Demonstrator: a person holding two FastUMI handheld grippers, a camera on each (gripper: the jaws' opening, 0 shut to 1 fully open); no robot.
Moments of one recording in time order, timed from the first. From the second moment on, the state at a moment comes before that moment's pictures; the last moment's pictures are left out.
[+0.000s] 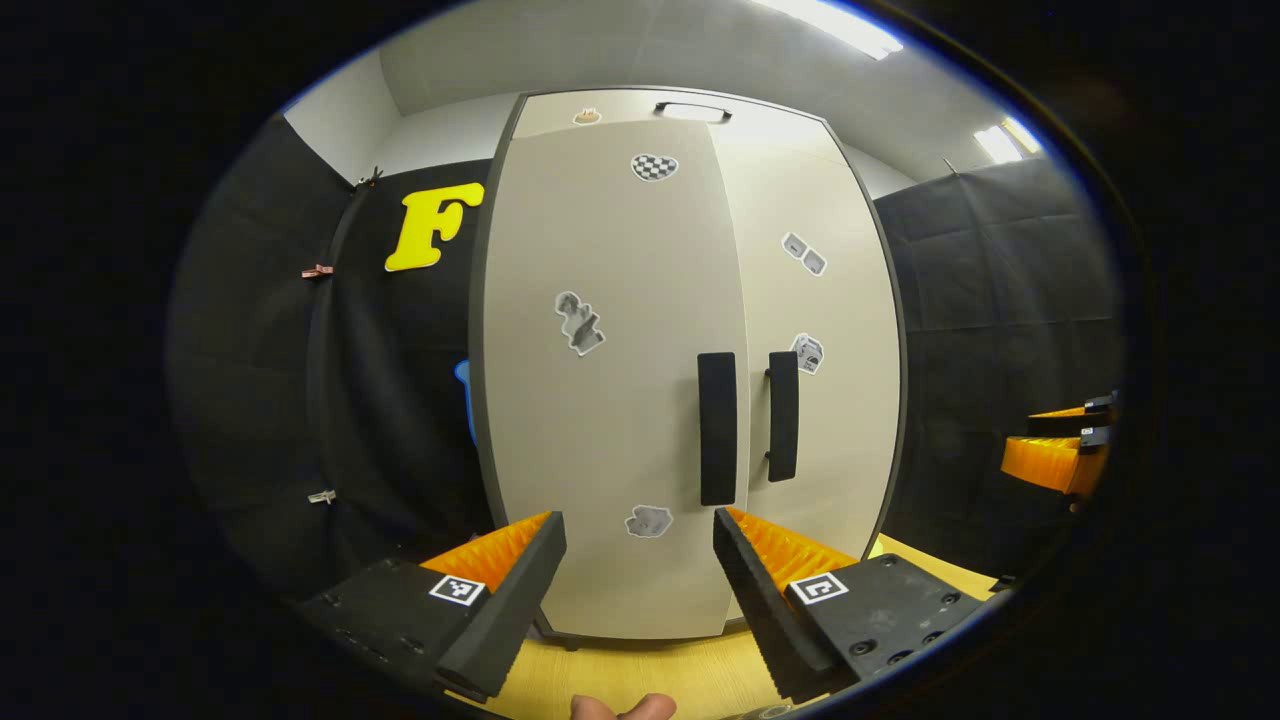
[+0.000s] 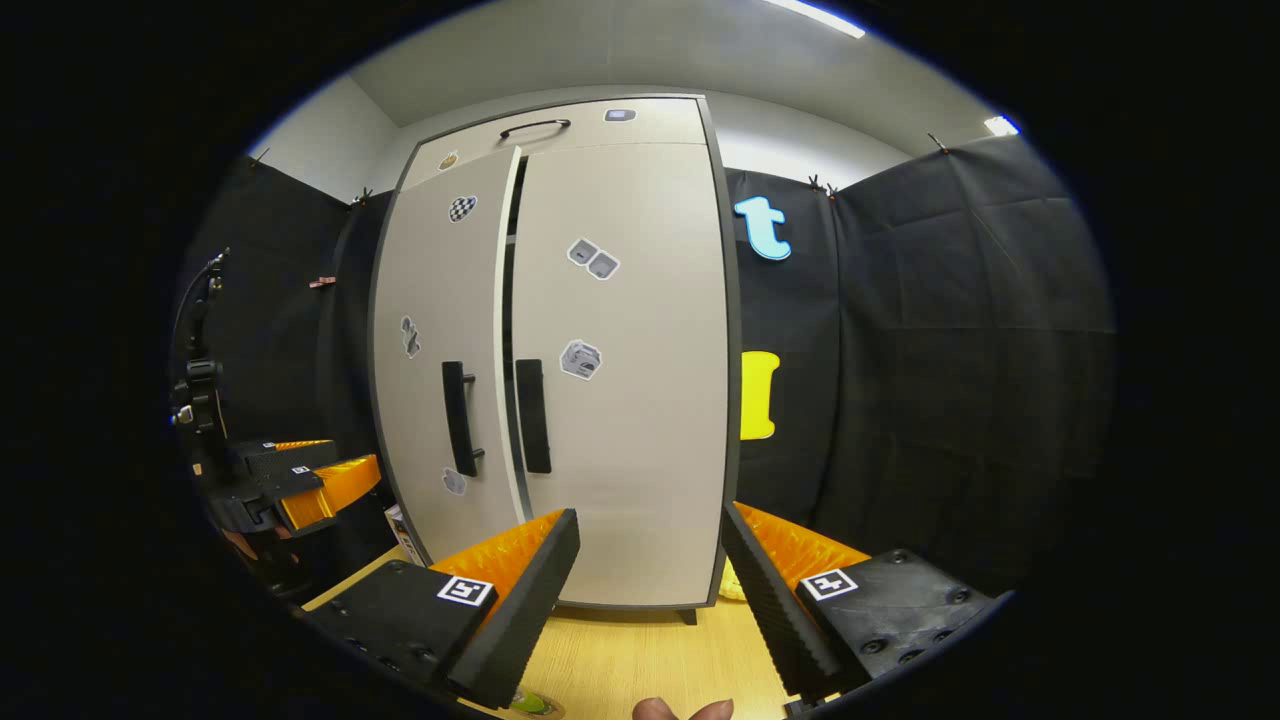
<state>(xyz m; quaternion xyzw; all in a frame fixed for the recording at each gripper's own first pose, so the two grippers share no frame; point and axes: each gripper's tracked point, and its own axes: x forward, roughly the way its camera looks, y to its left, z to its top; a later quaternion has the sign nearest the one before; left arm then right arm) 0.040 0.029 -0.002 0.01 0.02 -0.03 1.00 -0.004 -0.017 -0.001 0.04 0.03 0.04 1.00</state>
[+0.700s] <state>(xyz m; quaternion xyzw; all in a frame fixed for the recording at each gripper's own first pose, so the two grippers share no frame) -0.011 0.063 0.009 0.01 0.01 -0.01 1.00 -0.009 0.046 0.015 0.03 0.03 0.07 1.00</state>
